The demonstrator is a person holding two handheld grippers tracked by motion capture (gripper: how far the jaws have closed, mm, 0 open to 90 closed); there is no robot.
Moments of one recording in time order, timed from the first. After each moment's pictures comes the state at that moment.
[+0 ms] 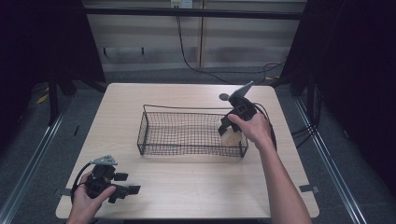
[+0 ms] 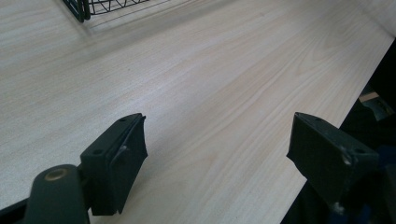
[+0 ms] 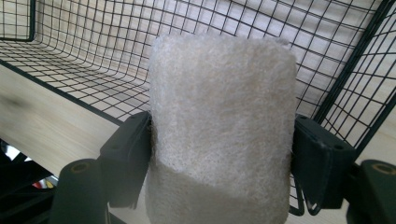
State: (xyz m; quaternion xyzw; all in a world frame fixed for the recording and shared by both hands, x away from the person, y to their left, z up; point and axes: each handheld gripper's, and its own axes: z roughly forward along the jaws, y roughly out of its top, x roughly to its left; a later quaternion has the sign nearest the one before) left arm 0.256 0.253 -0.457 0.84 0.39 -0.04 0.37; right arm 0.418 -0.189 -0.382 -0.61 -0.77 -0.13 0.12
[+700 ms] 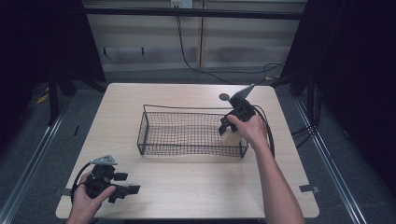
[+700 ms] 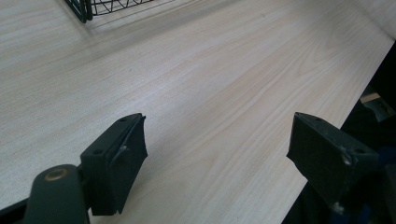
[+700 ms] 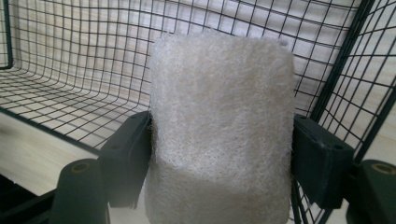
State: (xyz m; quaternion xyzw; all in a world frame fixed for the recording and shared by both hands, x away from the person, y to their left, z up) left arm 0.256 0.254 -0.457 0.84 0.40 -0.04 0.37; right arm 0.425 -0.192 -0.400 -0.65 -0.74 -0.13 0.11
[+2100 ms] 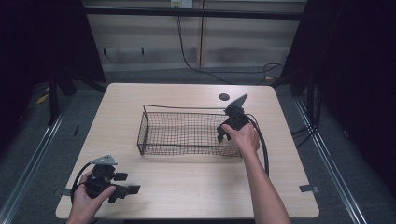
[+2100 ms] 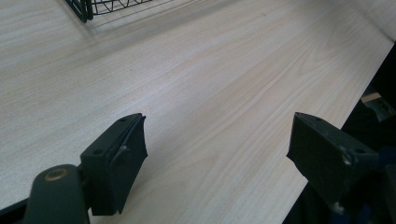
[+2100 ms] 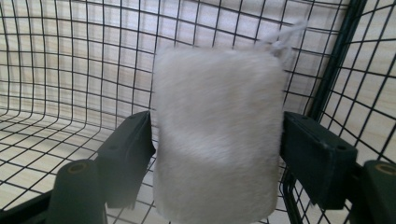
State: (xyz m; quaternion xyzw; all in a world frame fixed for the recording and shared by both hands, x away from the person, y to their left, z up) left arm 0.256 0.254 -0.457 0.84 0.40 -0.04 0.37; right arm 0.424 -0.179 -0.439 -0.68 -0.73 -0.07 0.07
